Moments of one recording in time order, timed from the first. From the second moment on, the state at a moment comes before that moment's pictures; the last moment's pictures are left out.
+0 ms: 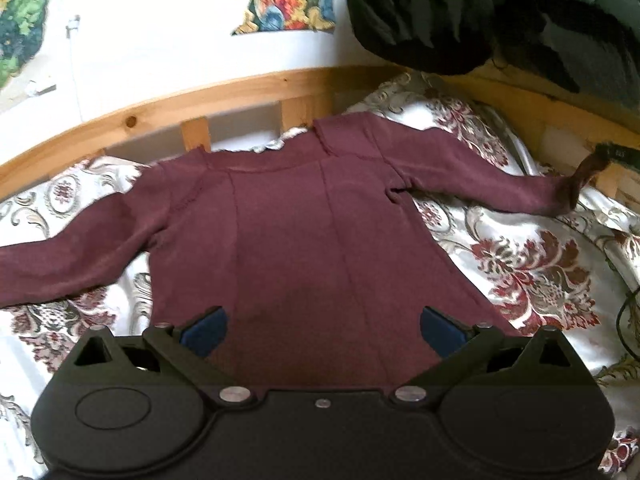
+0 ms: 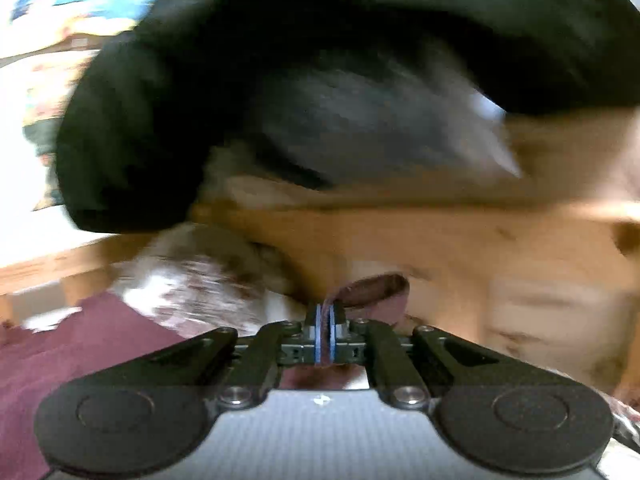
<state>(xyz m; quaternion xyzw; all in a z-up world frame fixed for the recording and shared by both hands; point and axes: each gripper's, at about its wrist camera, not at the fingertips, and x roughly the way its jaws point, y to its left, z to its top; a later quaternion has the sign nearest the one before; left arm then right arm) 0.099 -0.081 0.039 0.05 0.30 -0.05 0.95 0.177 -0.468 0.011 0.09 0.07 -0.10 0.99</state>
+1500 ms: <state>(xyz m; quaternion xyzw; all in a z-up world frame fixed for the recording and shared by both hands) 0.104 -0.019 0.030 -0.04 0.31 0.08 0.95 0.127 -0.272 -0.035 -0.15 0.19 0.30 0.92</state>
